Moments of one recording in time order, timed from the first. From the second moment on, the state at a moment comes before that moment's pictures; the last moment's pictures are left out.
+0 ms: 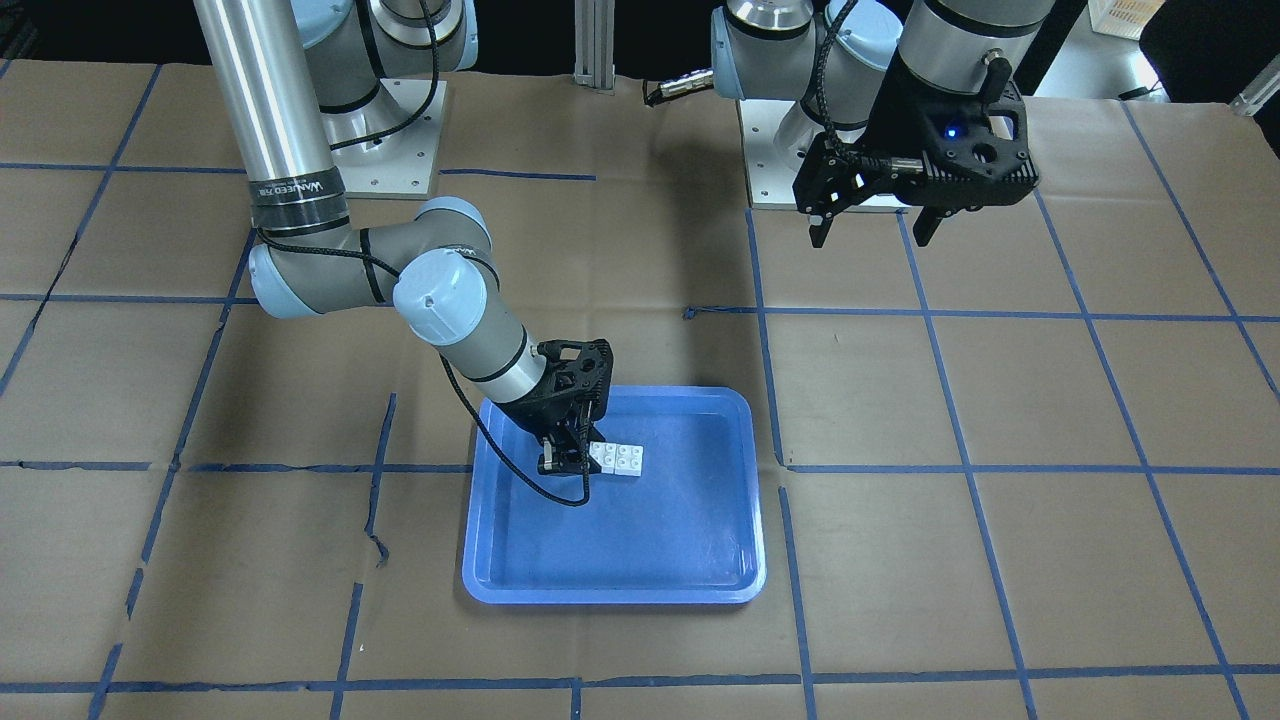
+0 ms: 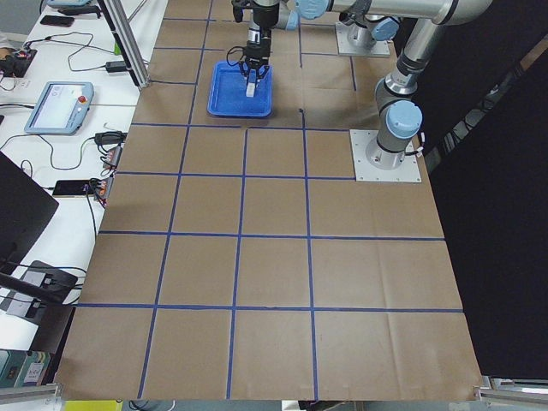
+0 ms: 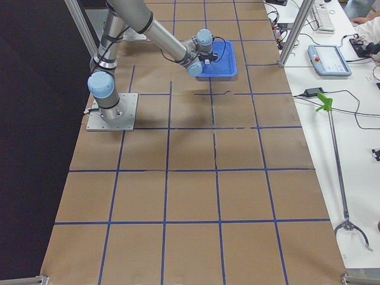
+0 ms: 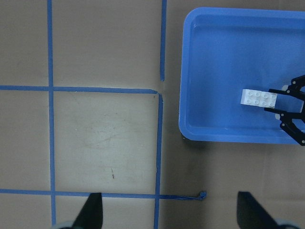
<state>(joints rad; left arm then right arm) -1.58 -1.52 -1.59 -1.57 1.58 -0.04 1.81 -1.06 1.95 -2.73 -1.15 -1.18</state>
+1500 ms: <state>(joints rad) -1.58 -1.51 -1.58 -1.57 1.58 -0.04 1.80 -1.07 1.91 -2.73 -1.16 -1.15</state>
